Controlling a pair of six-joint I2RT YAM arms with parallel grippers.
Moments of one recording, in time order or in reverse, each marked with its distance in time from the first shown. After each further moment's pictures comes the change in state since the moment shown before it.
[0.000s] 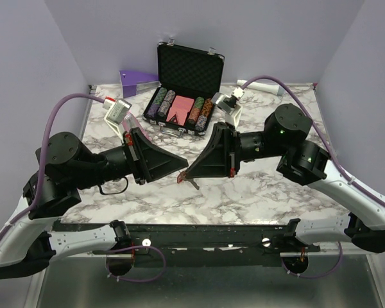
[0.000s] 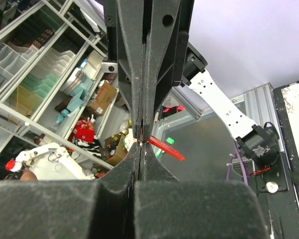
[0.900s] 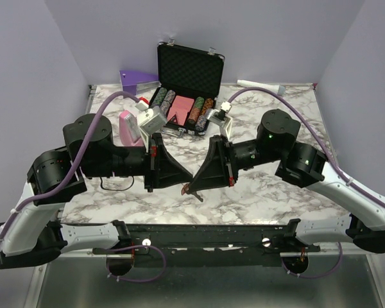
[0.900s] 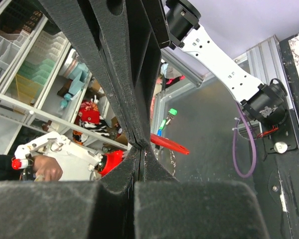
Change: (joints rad) left arm 0.004 0.198 0.272 -0.384 0.192 0.373; right arm 0.012 -0.016 -0.047 -0.124 -0.039 0.003
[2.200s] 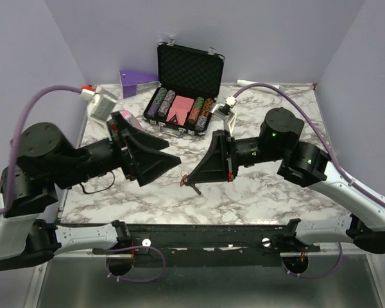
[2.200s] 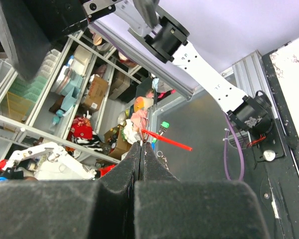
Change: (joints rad) left arm -0.065 -0.032 0.111 0.019 -0.365 -0.051; right arm -0.004 -0.009 0.004 -0.016 0.060 -0.007
